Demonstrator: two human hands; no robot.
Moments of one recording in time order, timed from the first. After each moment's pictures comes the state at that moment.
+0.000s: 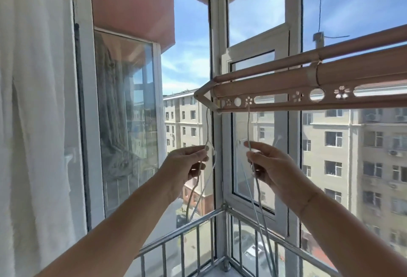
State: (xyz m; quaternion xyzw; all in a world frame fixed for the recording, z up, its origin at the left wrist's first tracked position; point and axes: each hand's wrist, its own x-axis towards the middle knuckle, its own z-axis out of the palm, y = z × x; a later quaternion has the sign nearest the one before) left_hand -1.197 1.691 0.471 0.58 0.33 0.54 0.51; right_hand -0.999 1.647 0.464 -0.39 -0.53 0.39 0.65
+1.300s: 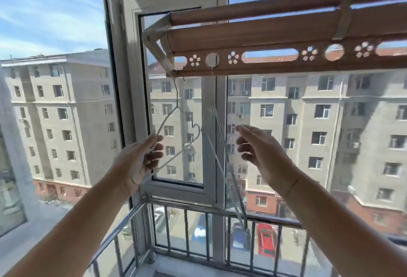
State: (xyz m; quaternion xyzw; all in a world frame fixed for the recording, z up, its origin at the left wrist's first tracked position) left_hand -1.169 1.953 0.416 0.60 0.21 0.39 0.67; right_hand -0.986 1.759 0.423 -0.55 -0.39 0.18 0.72
